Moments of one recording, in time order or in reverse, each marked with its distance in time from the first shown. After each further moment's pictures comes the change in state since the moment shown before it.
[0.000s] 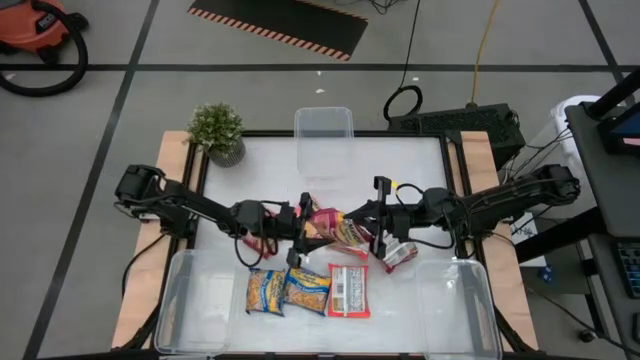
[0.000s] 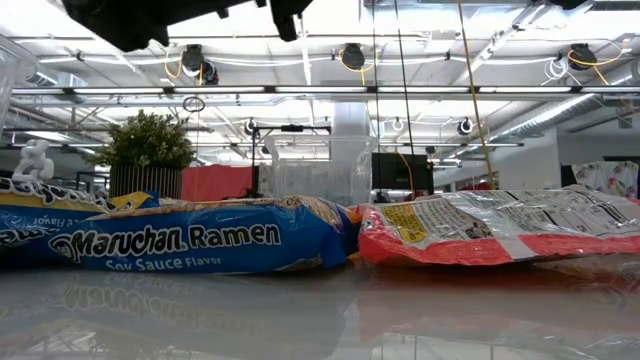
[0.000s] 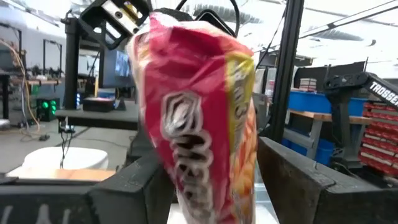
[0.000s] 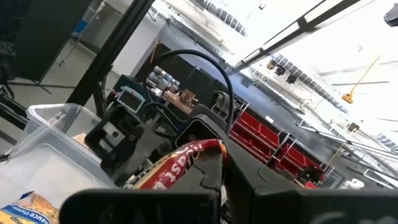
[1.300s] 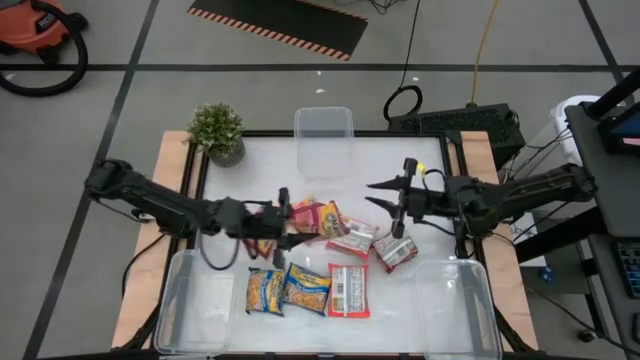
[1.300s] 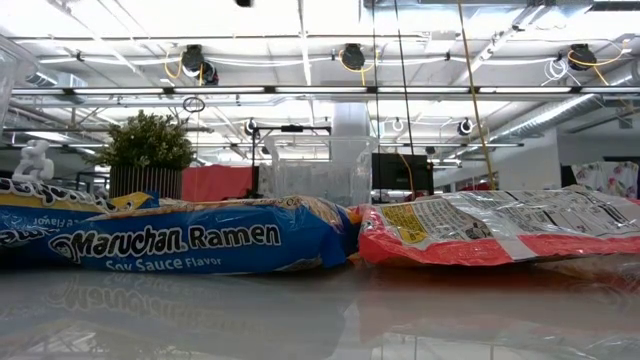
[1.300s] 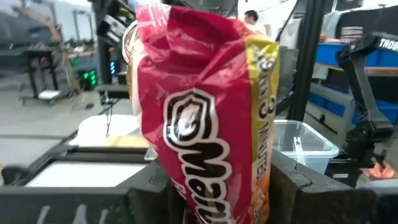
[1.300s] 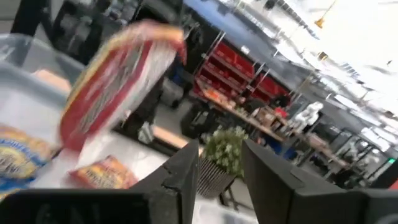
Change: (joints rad) left arm -0.107 -0.325 0.039 -0.564 -0.228 0.062; right arm 0.002 -0.317 0.001 -0.537 0.279 0.037
